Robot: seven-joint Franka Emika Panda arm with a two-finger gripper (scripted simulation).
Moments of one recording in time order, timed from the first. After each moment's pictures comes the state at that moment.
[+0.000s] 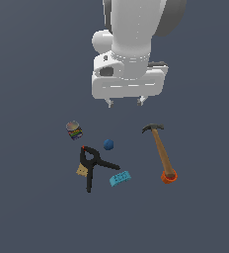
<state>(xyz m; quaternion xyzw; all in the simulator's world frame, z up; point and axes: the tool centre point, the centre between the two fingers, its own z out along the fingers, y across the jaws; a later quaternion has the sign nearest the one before) -0.014 0.036 0.327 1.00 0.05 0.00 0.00</state>
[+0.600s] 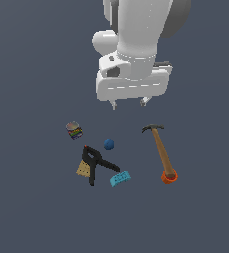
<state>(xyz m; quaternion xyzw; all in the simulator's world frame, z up) -0.010 0.047 0.327 1.00 0.09 0.00 0.01</state>
